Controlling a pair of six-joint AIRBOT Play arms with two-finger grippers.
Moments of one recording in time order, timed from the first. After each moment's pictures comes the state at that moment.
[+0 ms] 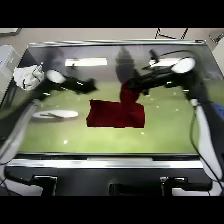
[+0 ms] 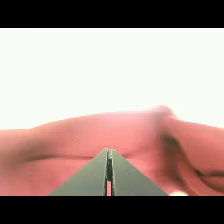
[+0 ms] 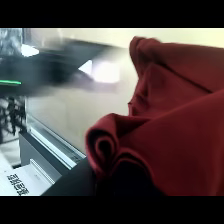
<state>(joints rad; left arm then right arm) -0.22 -1.68 1.60 0.93 -0.97 -1.57 0.18 -1.56 1.56 -0.65 1.23 1.61</state>
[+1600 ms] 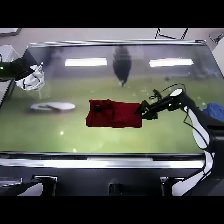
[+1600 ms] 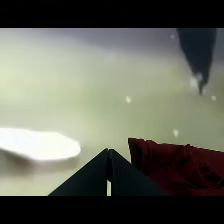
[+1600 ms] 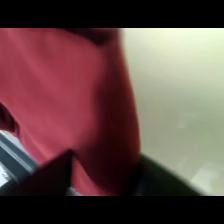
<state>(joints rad) 0.12 -1.24 1.60 1.19 -1.18 -1.58 -0.05 -1.84 1.30 -0.74 1.29 1.36</state>
